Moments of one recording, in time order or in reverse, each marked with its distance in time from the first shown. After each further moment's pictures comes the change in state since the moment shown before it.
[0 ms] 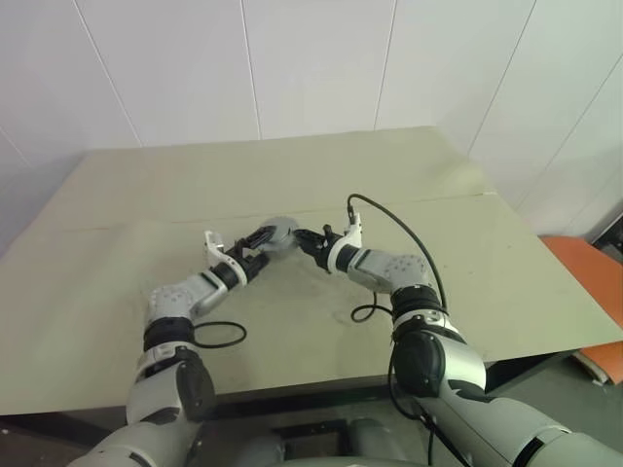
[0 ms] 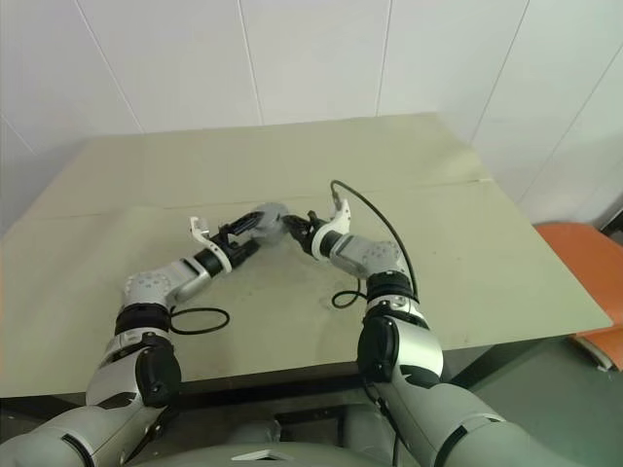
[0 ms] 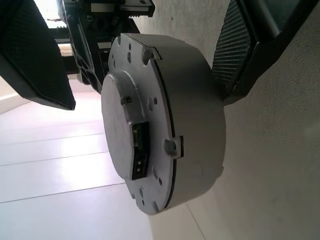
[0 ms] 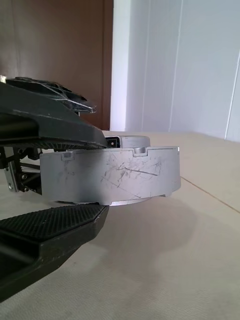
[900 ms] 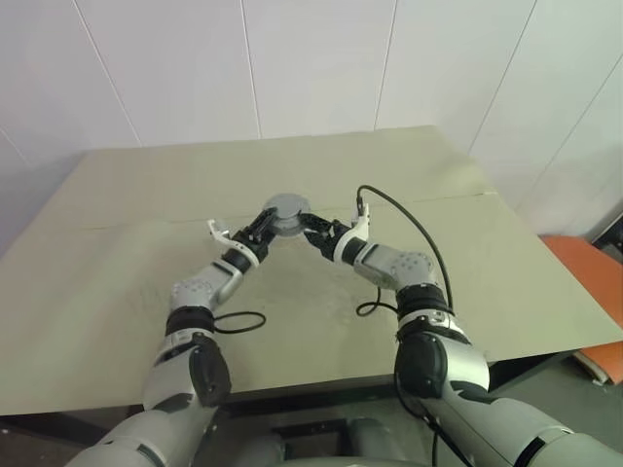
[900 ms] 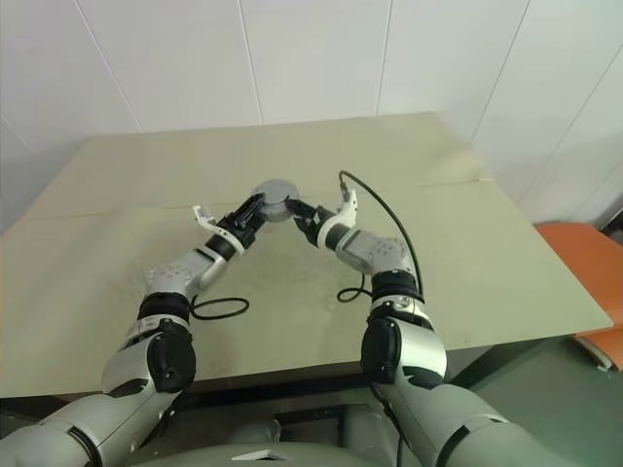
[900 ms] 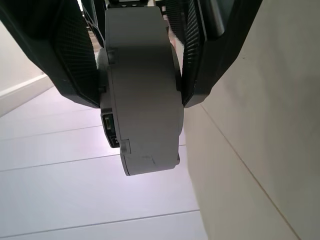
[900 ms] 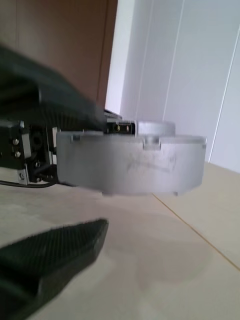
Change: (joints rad) left arm -0.094 -0.089 0.077 0.123 -0.054 -0.190 -0.095; right arm 0.016 -0.017 0.035 -0.068 0.030 -0.013 0.079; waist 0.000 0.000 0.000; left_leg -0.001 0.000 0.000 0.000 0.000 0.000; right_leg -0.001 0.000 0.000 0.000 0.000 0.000
